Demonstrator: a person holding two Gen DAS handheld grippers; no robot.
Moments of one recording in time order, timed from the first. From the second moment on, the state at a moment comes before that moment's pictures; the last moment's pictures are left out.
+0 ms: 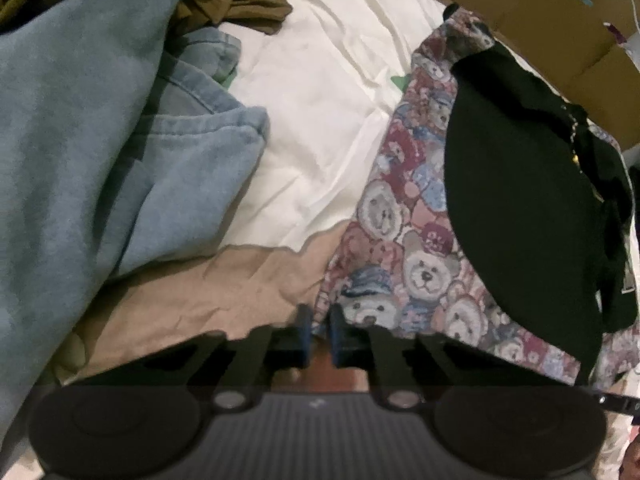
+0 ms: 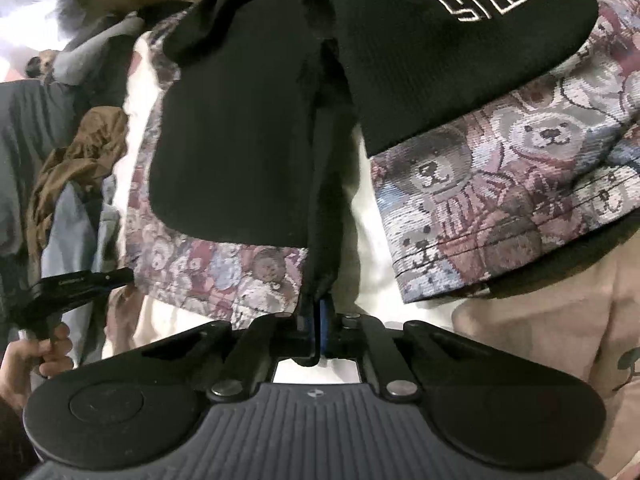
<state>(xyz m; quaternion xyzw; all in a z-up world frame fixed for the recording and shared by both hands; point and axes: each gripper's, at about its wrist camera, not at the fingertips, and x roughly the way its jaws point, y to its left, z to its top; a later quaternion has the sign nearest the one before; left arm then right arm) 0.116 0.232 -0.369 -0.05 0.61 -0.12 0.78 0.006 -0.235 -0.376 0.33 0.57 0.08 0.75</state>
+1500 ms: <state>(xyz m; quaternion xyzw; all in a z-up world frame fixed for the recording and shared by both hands) 0.110 0.256 -0.389 -0.18 0.62 -0.14 0.75 0.009 -0.241 -0.398 0.39 0.58 0.09 0.71</state>
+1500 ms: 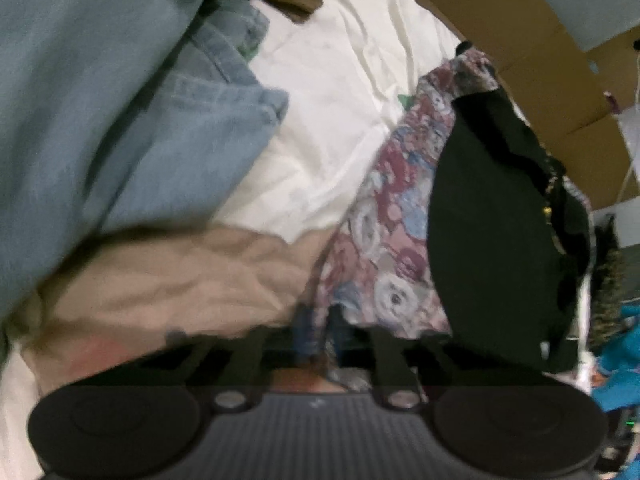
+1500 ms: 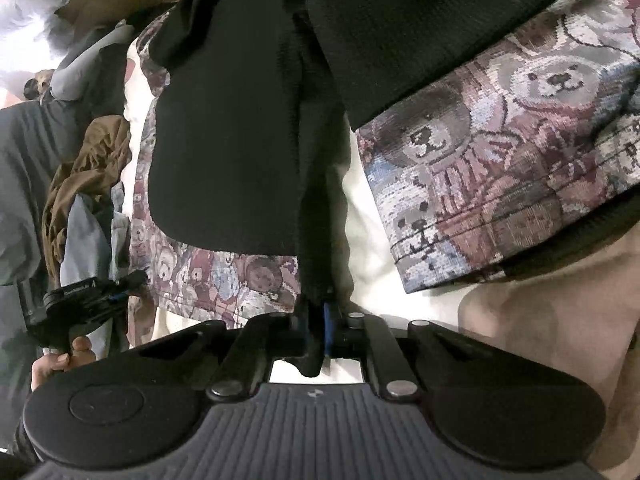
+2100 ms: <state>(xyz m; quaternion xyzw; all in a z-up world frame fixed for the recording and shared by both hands) 0.107 0.276 -0.324 -0.21 0.57 -0.13 0.79 0.013 -0.216 -0.352 0.36 0.55 0.17 0.74</state>
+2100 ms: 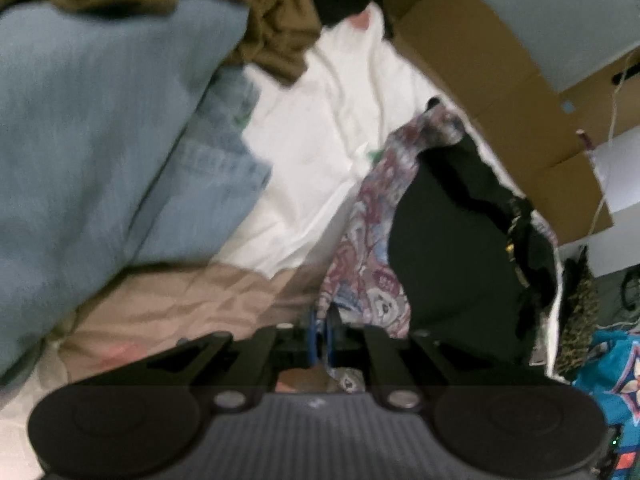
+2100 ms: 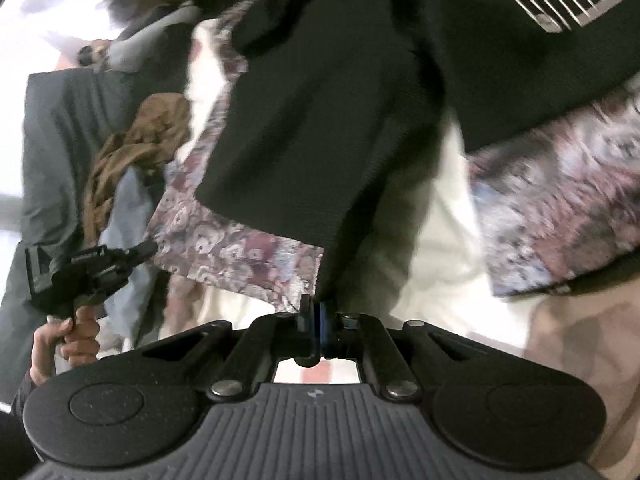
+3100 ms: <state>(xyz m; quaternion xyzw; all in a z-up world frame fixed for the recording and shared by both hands) 0.097 0.316 -0.314 -0.19 0.57 -0.02 0.80 0.007 -0.179 -0.341 0.28 0.60 0.24 0.71</state>
